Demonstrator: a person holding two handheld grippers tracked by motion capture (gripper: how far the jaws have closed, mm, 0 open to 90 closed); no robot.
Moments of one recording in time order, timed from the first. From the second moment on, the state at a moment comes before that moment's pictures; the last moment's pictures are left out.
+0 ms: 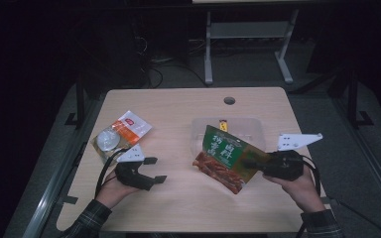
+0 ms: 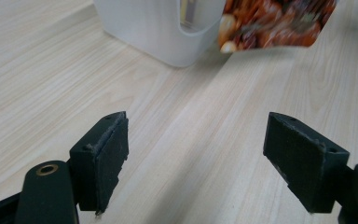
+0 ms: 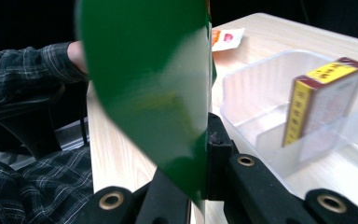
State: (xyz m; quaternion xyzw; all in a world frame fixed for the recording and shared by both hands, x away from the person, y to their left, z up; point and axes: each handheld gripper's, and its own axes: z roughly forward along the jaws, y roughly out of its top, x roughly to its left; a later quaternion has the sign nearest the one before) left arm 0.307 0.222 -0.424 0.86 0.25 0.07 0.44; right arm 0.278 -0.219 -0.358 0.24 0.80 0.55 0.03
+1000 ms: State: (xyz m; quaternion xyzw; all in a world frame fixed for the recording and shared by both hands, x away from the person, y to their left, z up) left arm 0.312 0.217 -0.426 0.86 0.24 0.06 0.44; right arm 0.273 -0.292 -0.332 0.32 0.76 0.55 0.11
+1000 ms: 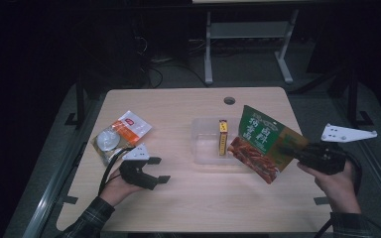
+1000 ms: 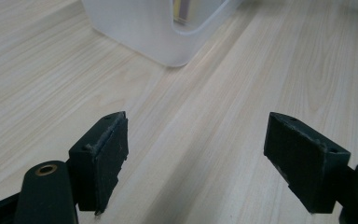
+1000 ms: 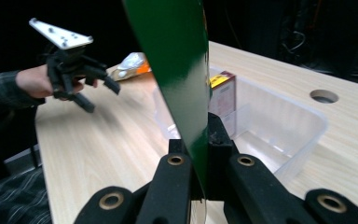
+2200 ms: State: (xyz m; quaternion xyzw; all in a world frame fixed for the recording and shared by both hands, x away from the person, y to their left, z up) left arm 0.291 0.225 -0.431 0.86 0.25 0.06 0.44; right arm 0.349 -0.266 -0.317 0.36 0.74 0.54 0.17
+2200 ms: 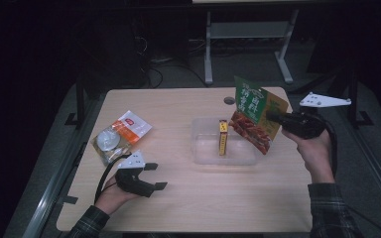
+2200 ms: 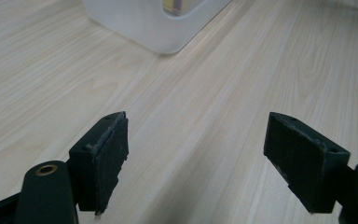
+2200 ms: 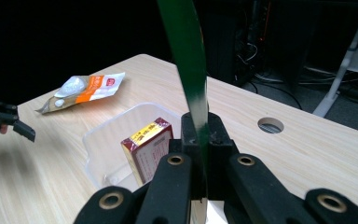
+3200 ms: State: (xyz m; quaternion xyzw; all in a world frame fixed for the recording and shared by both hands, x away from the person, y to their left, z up) left arm 0.287 0.228 -0.435 0.87 0.24 0.05 0.43; right arm 0.367 -0.252 -0.347 0.35 0.76 0.53 0.16
